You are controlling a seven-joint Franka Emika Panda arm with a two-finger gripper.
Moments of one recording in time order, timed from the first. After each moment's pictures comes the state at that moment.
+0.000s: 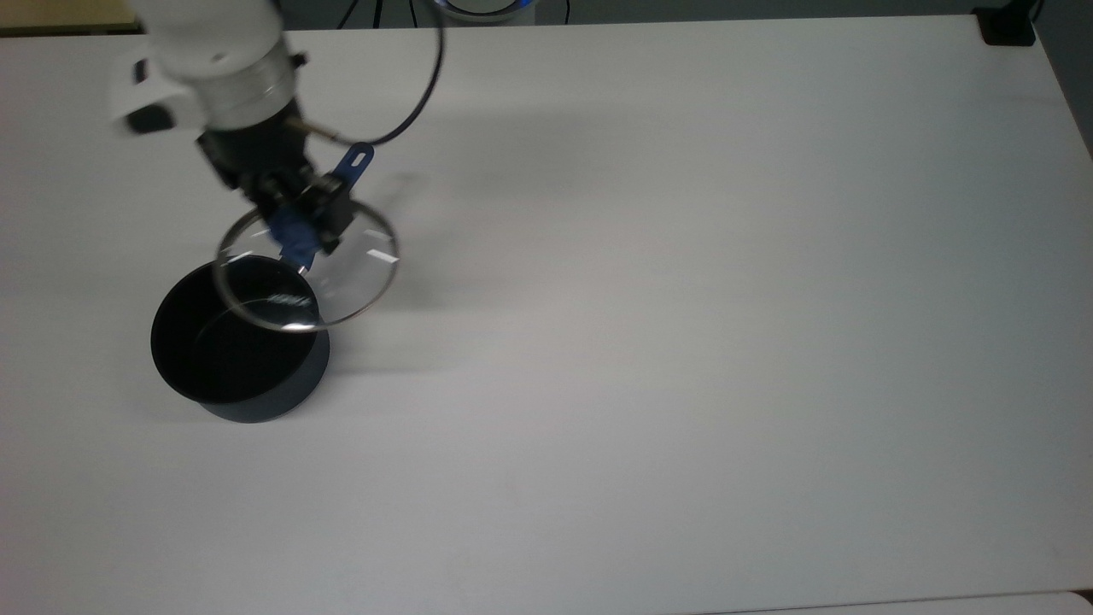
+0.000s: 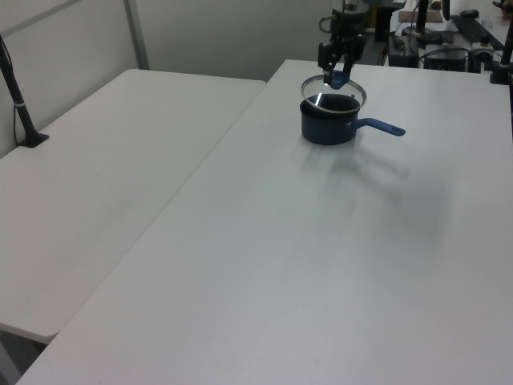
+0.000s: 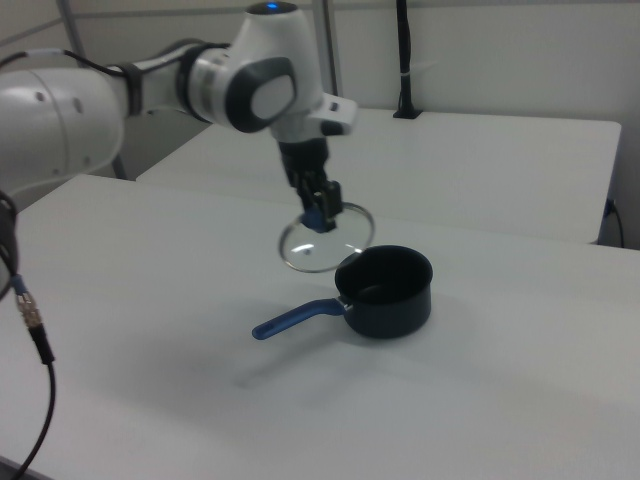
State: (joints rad) arm -0.11 0.39 -0.09 -1.39 0.07 1.90 0.28
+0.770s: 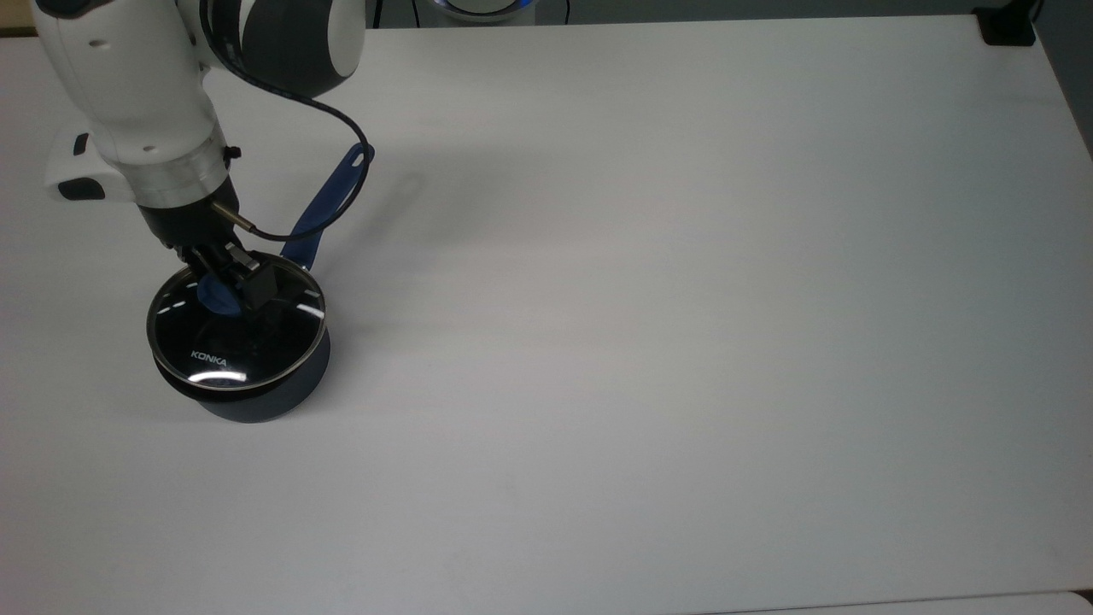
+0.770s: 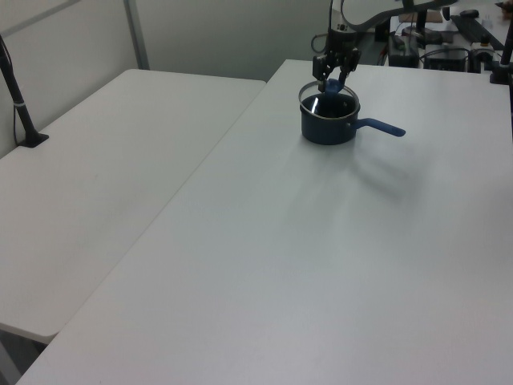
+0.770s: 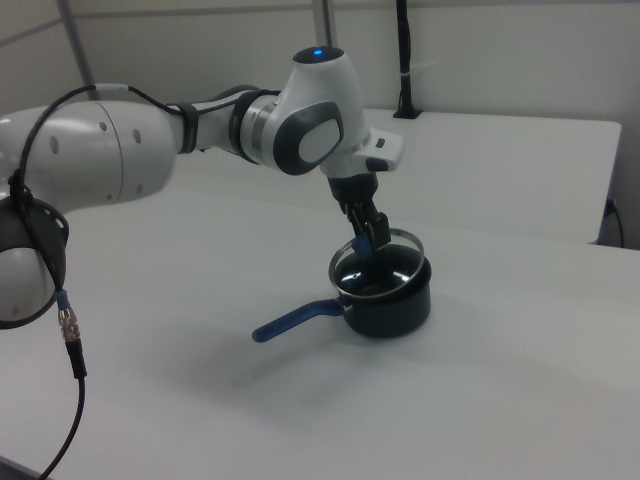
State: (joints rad) arm -0.14 0.53 -0.14 -1.34 0.06 2.05 0.33
